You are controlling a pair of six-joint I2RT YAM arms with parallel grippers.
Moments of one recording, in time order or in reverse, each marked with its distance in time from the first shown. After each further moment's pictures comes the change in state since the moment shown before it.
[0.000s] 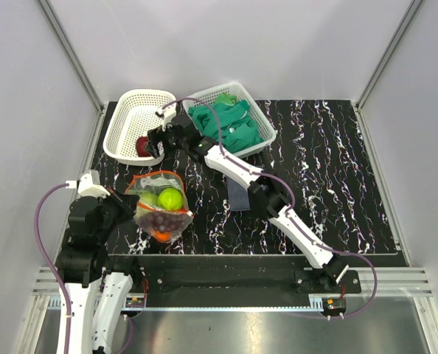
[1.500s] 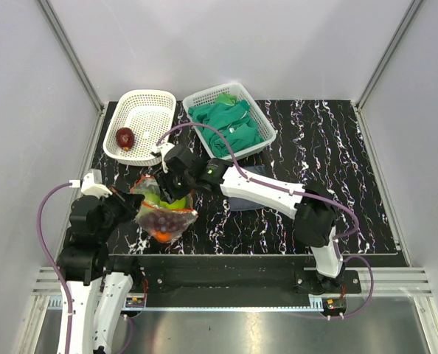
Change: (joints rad) left arm 0.000 0.003 -0.022 0.031 0.073 -0.054; right arm 0.259 -0.787 -0.800 -0.409 0.134 0.117
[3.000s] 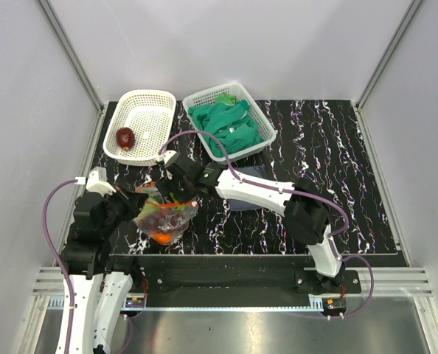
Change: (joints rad) left arm 0.000 0.028 -0.035 0.050 0.049 -0.007; right arm -0.012 0.069 -0.060 -0.010 0.083 -0.061
